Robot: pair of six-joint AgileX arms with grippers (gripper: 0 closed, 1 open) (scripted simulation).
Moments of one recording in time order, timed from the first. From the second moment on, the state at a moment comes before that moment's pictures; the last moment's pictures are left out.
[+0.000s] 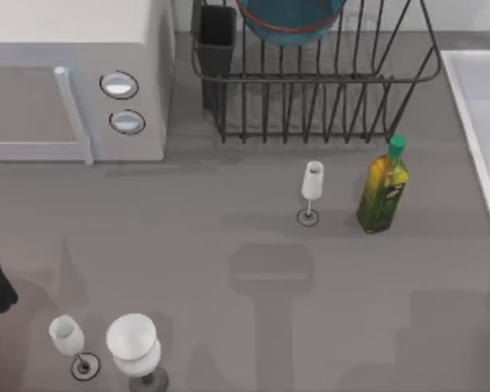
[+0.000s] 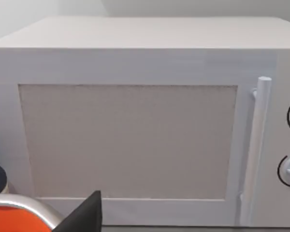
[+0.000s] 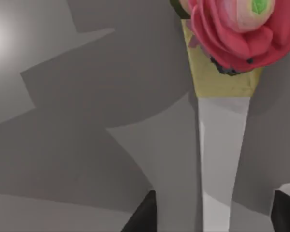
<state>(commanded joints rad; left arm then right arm) 0.00 0.00 0.00 0.00 0.00 0.00 -0.14 1.55 0.68 -0.70 0.00 -1.32</state>
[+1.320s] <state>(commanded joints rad) 0.00 0.00 0.00 0.00 0.00 0.00 -0.14 1.44 1.02 -1.18 0.01 -1.33</state>
